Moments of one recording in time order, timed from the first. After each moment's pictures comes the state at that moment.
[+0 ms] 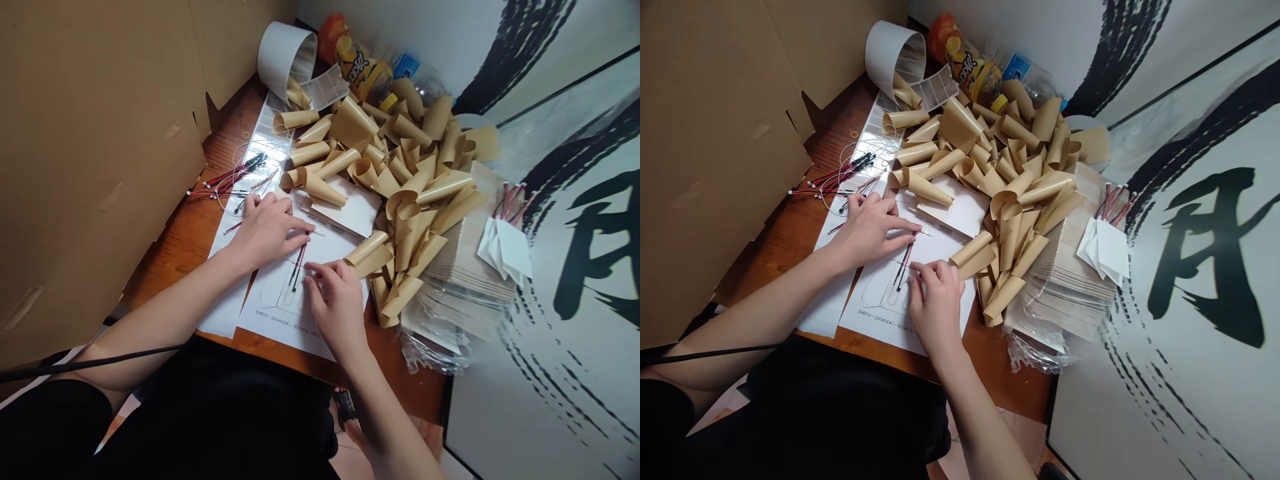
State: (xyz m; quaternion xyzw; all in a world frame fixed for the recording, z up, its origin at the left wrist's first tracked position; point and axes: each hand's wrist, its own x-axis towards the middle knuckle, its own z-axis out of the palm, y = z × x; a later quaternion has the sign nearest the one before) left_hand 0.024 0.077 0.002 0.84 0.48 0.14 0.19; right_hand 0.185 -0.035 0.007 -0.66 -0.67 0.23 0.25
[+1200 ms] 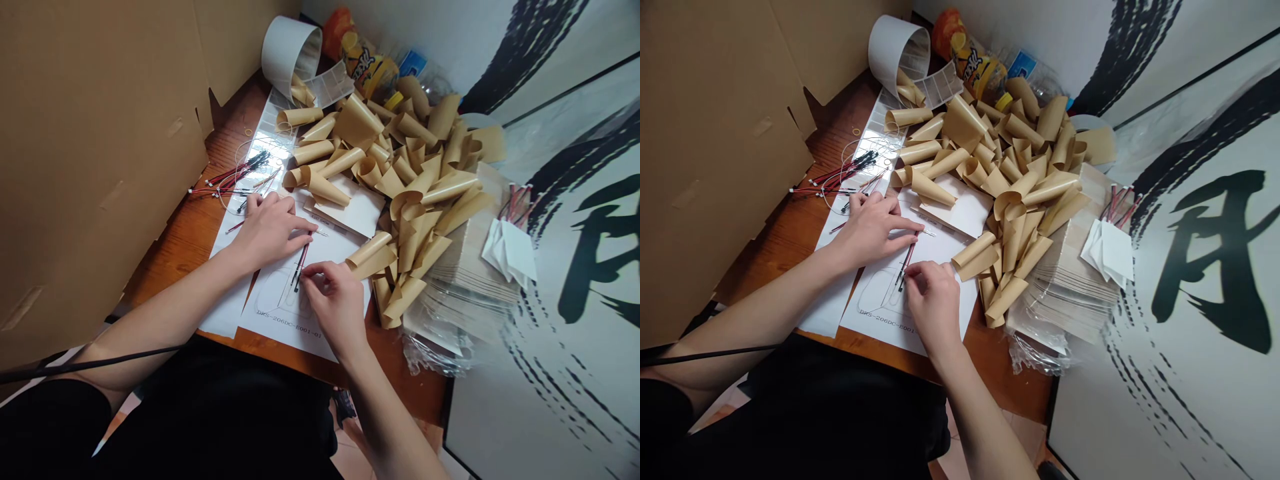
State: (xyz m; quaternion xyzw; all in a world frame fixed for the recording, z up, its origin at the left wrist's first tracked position) left_hand 0.024 0.077 0.001 0.84 0.48 0.15 0.19; right_hand 0.177 -0.027 0.013 -0.66 -0.64 0.28 0.29
